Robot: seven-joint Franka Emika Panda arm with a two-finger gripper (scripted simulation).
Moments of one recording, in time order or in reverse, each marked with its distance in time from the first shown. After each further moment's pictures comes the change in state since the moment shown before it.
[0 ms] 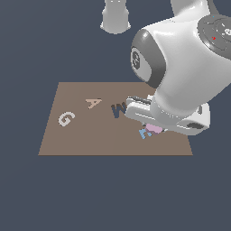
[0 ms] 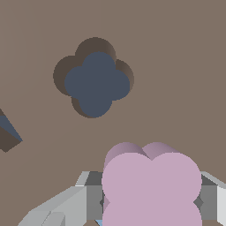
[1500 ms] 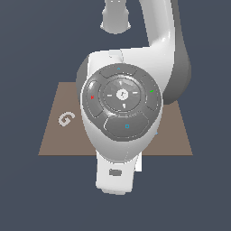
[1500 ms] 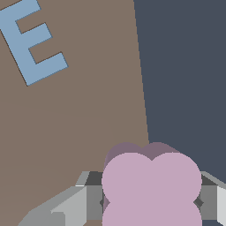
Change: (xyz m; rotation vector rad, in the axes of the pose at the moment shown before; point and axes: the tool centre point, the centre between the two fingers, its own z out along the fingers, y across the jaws) arm -0.117 -0.090 0.005 0.001 -0.002 1.358
